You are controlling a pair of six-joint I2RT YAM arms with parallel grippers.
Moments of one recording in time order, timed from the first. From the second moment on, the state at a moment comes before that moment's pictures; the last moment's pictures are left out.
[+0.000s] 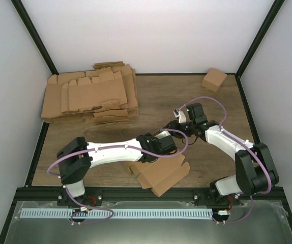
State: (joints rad) left arm -1.20 1.78 1.28 -0.76 -0.70 -0.21; right arm 0.36 1.40 0.79 -0.25 -0.70 0.53
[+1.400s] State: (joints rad) left arm -1.36 1.78 1.19 -0.72 -0.93 -0.19; right arm 0.38 1.37 0.70 -0.16 -0.72 0.67
